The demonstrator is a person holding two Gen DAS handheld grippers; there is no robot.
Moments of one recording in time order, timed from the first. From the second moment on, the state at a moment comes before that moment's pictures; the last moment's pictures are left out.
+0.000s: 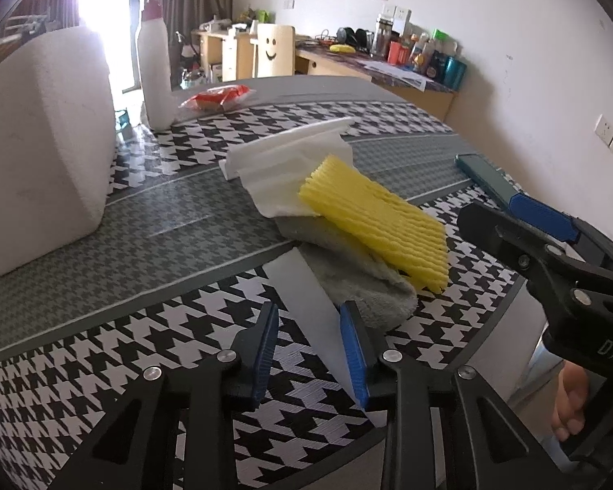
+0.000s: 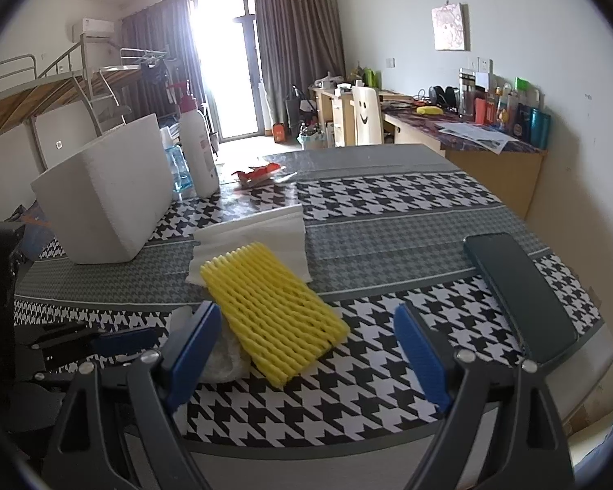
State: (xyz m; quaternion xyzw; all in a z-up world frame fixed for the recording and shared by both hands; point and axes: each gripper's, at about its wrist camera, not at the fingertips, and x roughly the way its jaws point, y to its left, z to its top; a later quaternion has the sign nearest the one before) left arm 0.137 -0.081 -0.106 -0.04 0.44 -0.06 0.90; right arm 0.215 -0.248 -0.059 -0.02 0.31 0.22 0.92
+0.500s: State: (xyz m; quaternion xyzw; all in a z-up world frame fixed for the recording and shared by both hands) left arm 0.142 -0.088 -0.108 -0.05 0.44 -0.10 0.89; right arm 0.219 -0.254 -0.067 -0.01 0.32 0.22 0.92
